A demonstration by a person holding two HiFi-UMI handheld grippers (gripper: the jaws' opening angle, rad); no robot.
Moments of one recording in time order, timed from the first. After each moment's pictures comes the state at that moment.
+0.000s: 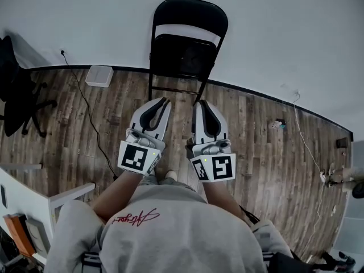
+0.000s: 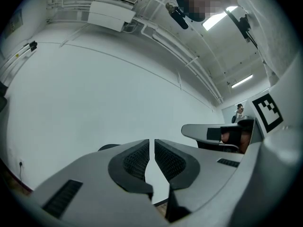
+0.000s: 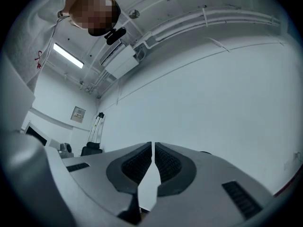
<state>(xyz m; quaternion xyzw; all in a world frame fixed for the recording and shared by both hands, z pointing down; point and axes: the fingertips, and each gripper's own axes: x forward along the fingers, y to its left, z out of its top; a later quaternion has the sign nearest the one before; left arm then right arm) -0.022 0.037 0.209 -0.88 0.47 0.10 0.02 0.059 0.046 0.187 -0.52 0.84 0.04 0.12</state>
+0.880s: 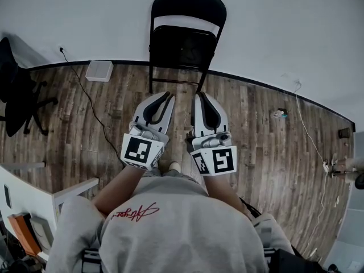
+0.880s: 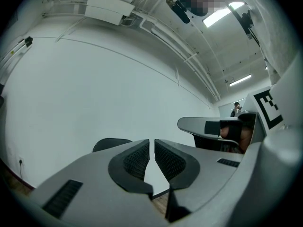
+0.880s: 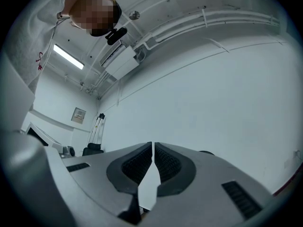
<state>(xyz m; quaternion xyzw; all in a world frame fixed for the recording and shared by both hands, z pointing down) -0.012 0.049 0.222 -0.89 0.45 0.07 0.00 0.053 0.060 0.187 -0.52 0.84 0.04 0.12</state>
